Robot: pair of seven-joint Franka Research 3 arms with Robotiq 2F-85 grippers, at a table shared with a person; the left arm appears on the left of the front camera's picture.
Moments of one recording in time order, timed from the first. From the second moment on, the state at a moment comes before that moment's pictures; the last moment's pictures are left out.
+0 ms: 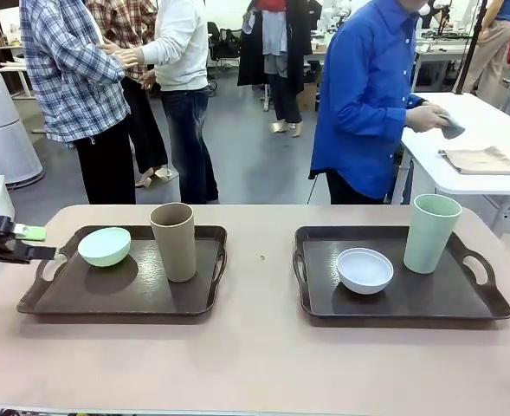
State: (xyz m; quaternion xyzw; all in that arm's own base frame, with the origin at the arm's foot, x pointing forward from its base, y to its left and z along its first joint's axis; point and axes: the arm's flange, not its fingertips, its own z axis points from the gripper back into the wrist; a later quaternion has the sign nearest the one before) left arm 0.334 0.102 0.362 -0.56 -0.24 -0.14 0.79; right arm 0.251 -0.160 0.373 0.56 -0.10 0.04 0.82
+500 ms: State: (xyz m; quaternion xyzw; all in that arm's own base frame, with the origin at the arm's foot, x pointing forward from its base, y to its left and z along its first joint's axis) left arm 0.318 0.128 0.387 -0.52 -0.27 -0.14 0.80; right arm 0.255 -0.151 0.383 0.55 -0.10 0.06 0.82
